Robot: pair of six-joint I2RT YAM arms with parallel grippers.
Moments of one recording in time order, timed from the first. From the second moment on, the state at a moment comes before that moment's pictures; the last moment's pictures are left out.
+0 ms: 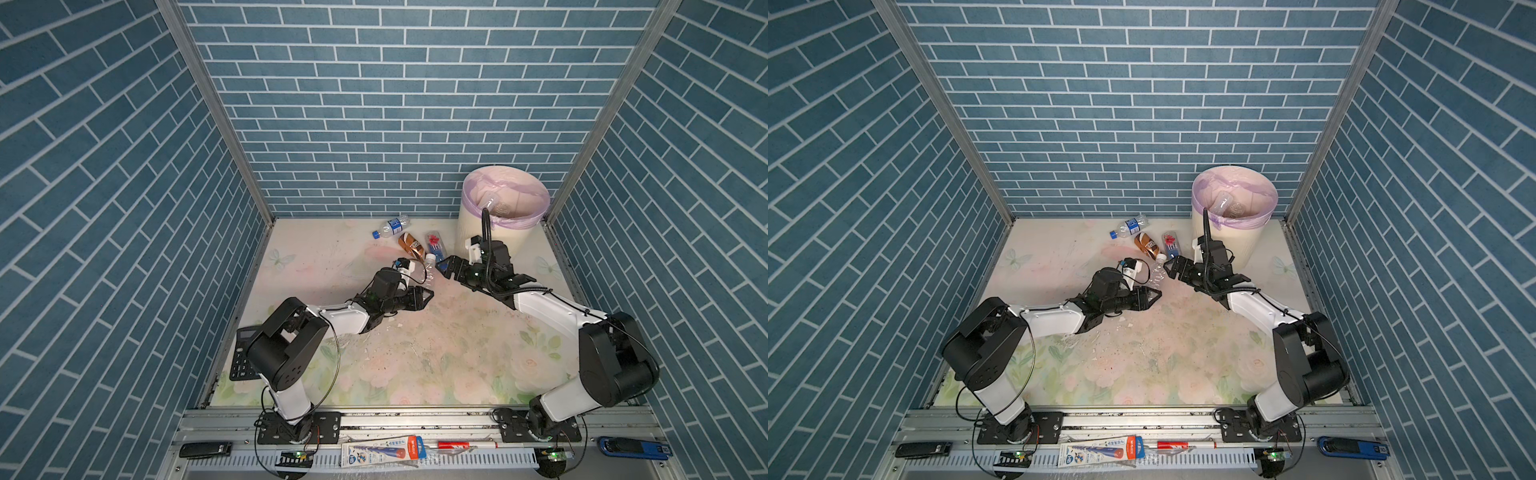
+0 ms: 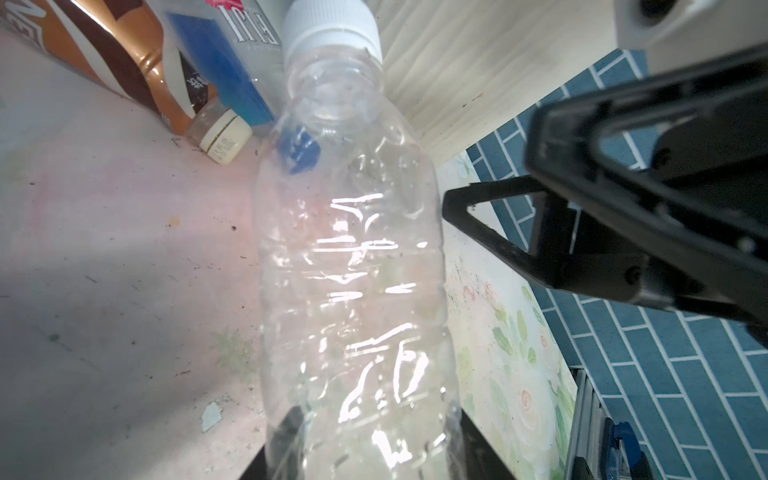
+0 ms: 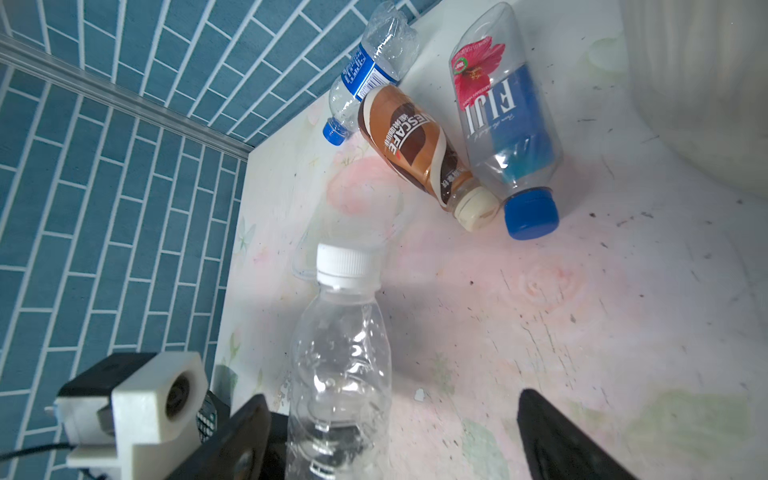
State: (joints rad) left arm -0.69 1.72 0.84 0.42 0.34 -0.65; right arm 0.43 1.56 0.97 -0.01 -0.38 0.72
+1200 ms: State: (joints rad) left arm -0.75 1.69 0.85 0.38 0.33 -0.60; right arm 0.43 1.69 1.09 0.06 -0.41 0.79
